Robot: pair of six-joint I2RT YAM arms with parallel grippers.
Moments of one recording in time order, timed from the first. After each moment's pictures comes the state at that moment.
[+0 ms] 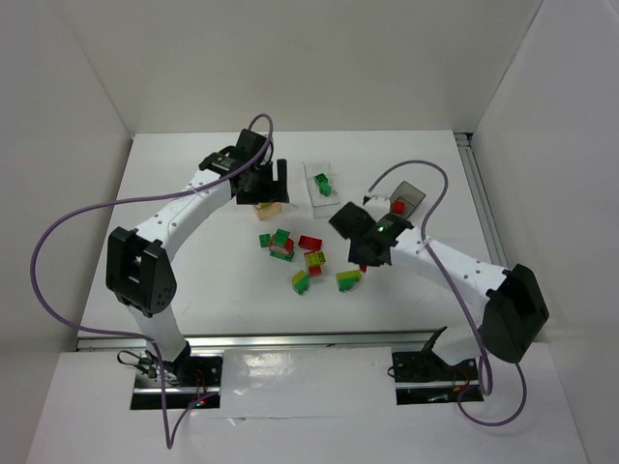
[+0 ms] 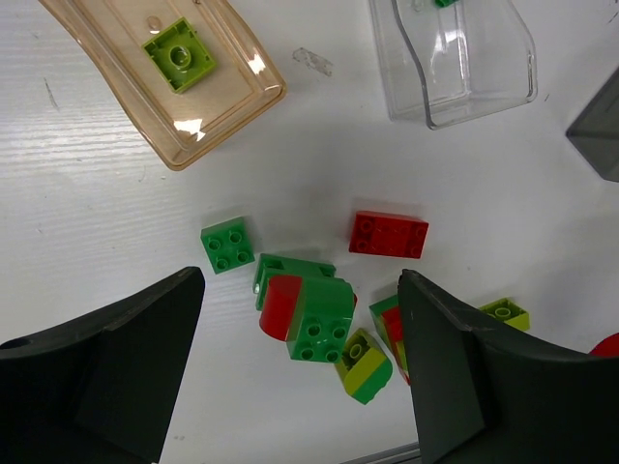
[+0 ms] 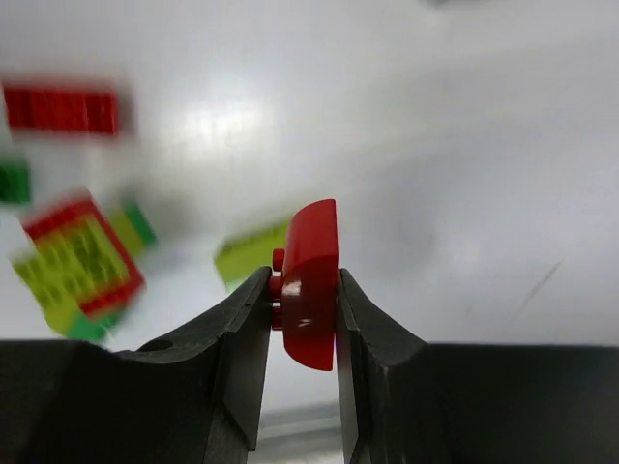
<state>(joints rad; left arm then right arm) -0.43 1.77 1.62 -0.77 -0.03 -0.45 0.80 1.40 1.06 -0.89 0.46 0.90</state>
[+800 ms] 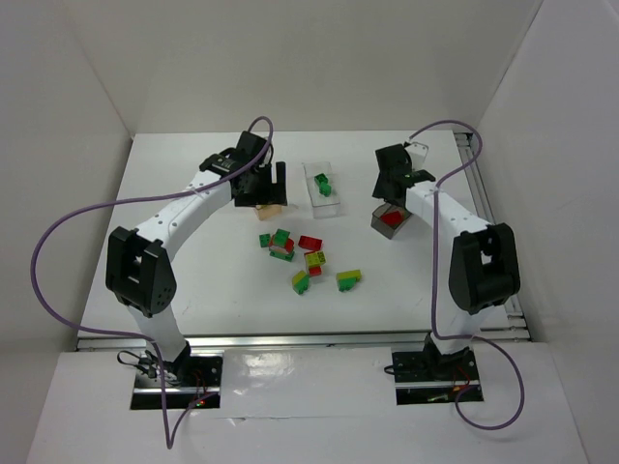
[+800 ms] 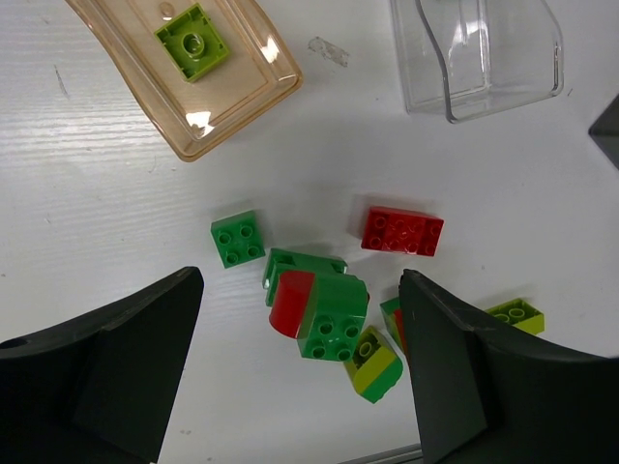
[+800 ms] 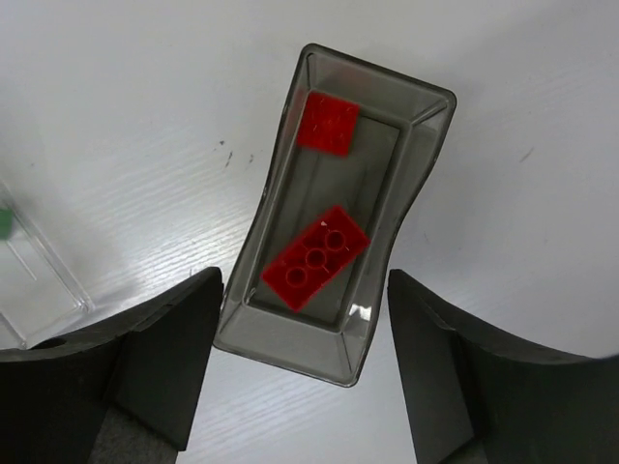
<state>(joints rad) -0.43 1.76 1.60 -0.78 -0.04 -0.45 0.28 1.71 1.30 -0.49 0.51 0.54</state>
